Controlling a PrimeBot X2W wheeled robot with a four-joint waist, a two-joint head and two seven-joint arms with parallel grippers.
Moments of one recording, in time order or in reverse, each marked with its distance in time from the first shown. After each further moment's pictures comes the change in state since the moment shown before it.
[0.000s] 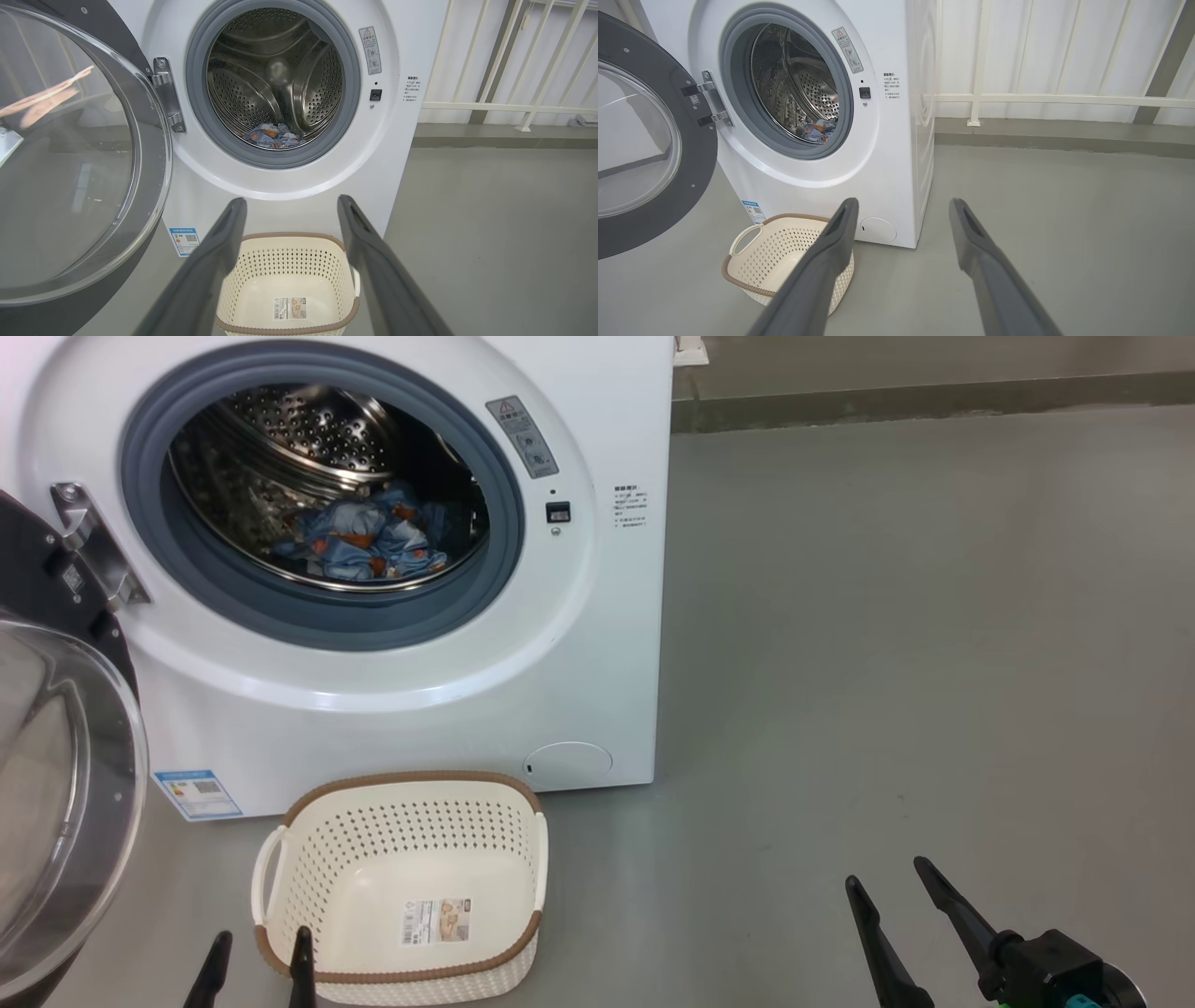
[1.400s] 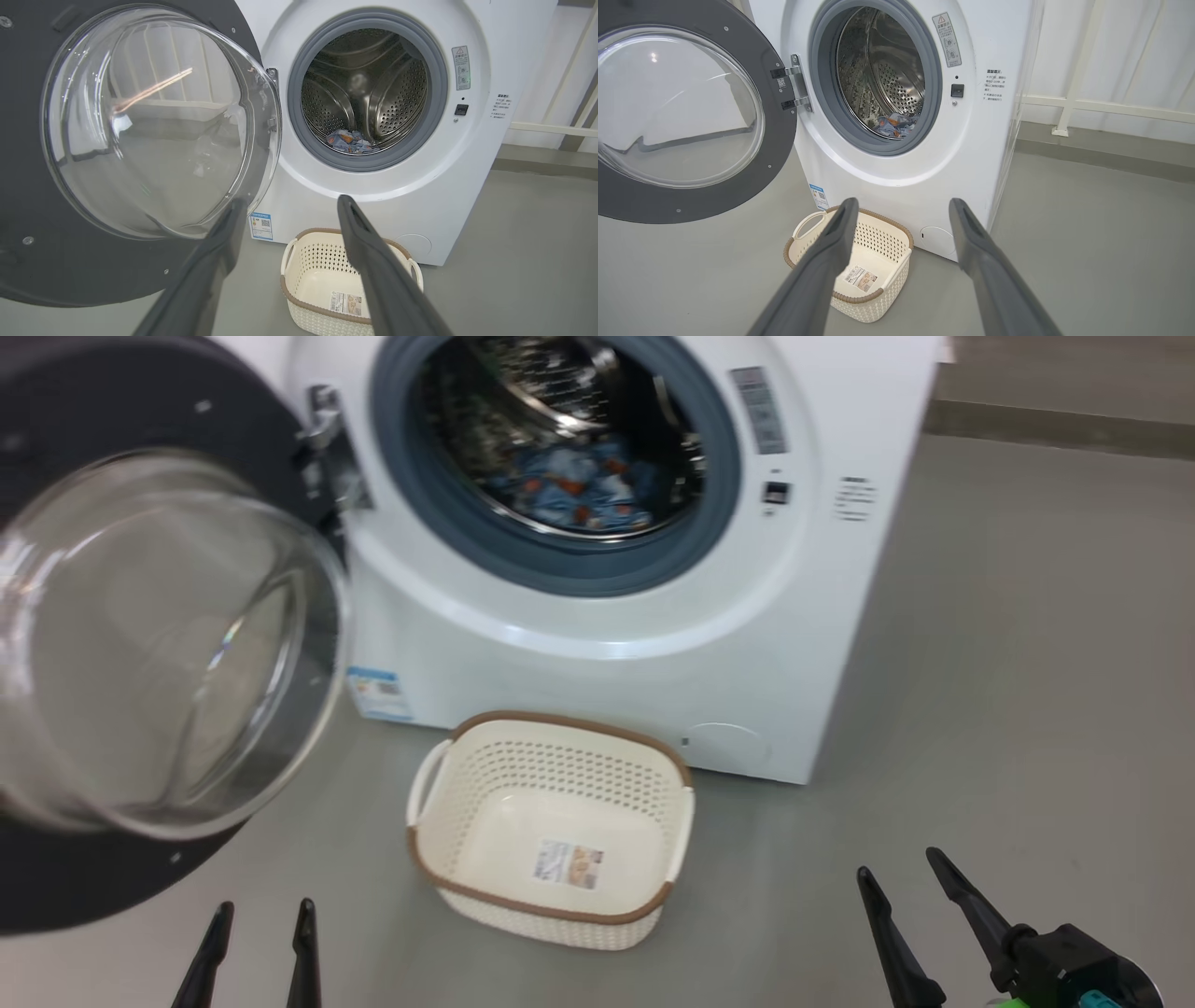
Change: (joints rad) left arm -0.027 0.014 -0.013 -0.039 0.001 0.011 -0.002; right arm -0.002 -0.010 -0.012 -0.019 0.000 0.000 0.002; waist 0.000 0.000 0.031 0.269
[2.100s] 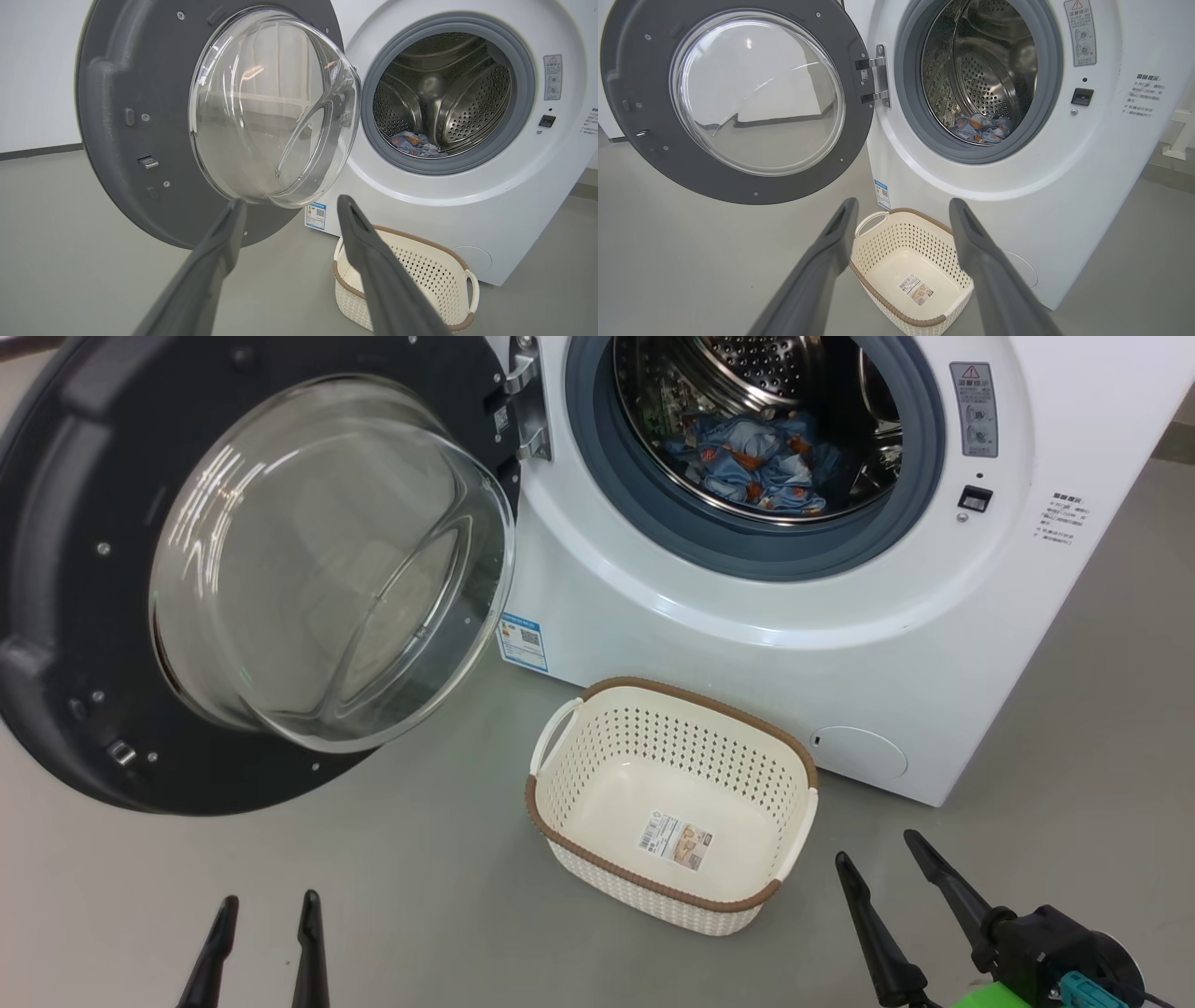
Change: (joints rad) left arm -0.012 -0.037 0.007 0.013 -0.001 -0.002 -0.024; right arm -0.033 -0.008 0.036 -0.007 0.000 0.000 0.016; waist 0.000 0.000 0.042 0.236
